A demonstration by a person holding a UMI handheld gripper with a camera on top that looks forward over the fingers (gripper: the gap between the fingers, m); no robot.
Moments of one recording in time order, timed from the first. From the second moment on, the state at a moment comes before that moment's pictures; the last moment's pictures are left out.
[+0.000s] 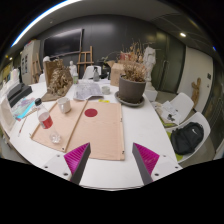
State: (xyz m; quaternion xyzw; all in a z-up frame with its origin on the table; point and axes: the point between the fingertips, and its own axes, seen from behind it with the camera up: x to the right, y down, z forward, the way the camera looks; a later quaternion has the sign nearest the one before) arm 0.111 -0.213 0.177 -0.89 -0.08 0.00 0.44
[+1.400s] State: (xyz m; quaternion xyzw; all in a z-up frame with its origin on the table) arm -0.193 -0.097 0.071 -0.85 -0.05 0.00 0.53
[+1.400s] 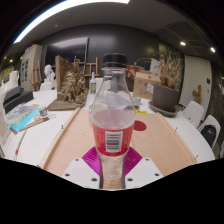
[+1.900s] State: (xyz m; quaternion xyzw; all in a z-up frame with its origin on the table) arm -0.066 0.045 0.203 -0.78 -0.18 -0.27 0.54
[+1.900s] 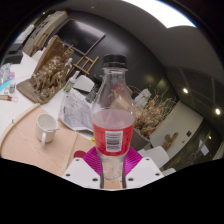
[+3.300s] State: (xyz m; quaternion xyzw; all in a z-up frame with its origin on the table) arm -0.092 0.164 0.178 -0.82 -0.17 -0.10 0.54
